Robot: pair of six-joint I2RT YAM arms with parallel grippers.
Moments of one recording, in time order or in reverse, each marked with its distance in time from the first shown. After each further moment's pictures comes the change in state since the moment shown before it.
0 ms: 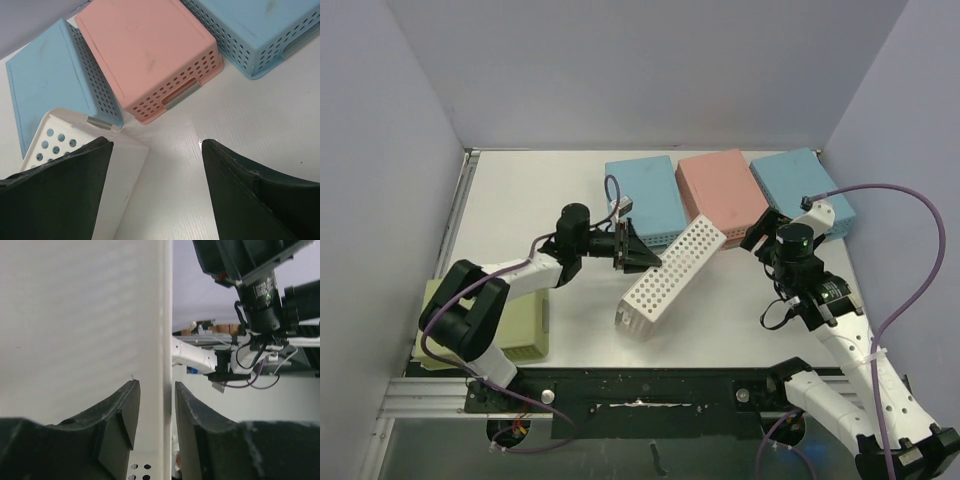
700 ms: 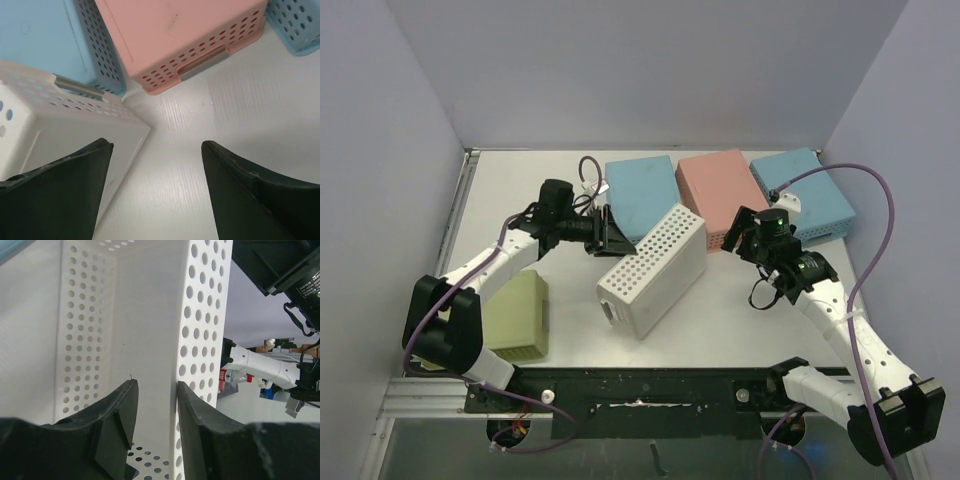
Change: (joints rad) left arm 0.174 -0.108 0.237 -0.897 -0.120 0.690; right arm -0.005 0.191 0.026 0.010 -0.156 -0.041
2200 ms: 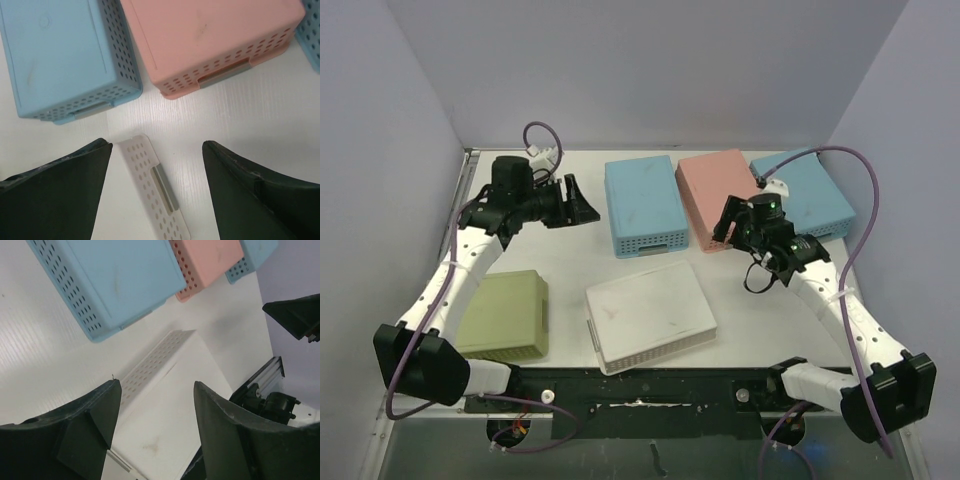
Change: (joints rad) left arm 0.146 -0.166 0.195 -0.352 -0.352 0.252; right arm 0.000 0.122 0.069 0.011 -0.119 -0.039
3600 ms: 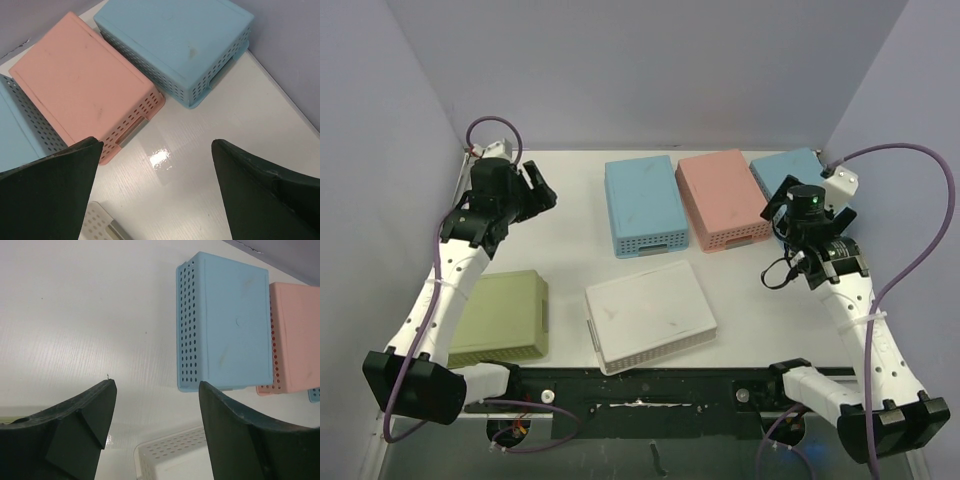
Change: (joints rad) left arm 0.056 -0.117 0.003 0.003 -0.598 -0.116; right arm -0.138 -0.097 0.175 -0.150 0.420 -0.002
